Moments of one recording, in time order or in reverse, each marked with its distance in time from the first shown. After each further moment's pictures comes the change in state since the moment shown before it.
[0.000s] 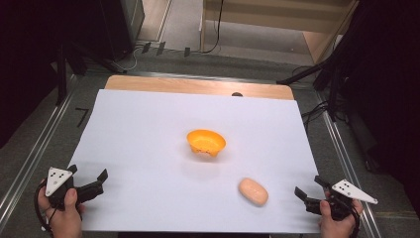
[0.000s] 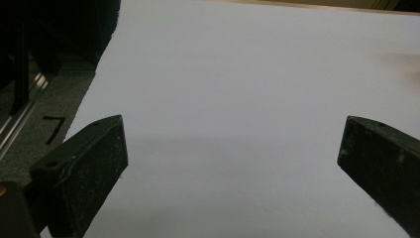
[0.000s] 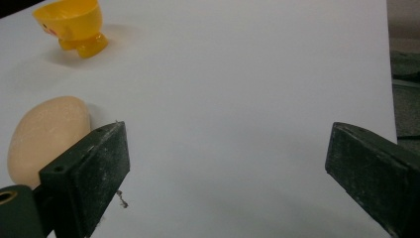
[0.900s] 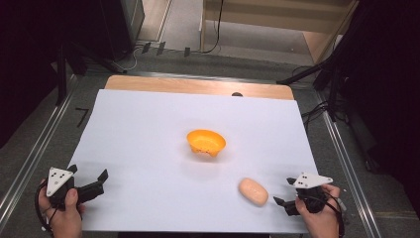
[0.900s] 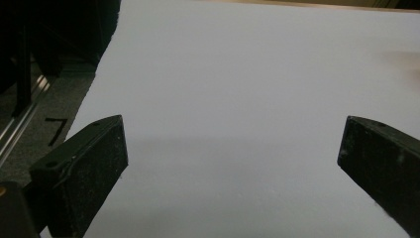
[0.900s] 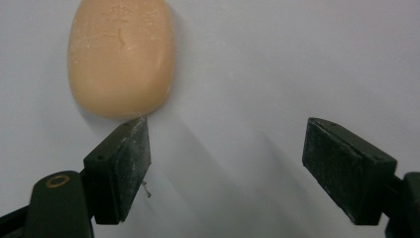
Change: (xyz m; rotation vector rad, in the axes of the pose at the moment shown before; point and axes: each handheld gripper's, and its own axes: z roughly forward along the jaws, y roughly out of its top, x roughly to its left) left arm -0.001 0.000 0.000 -0.001 0.004 0.010; right arm 0.053 0.033 0.041 0.440 0.152 -0.378
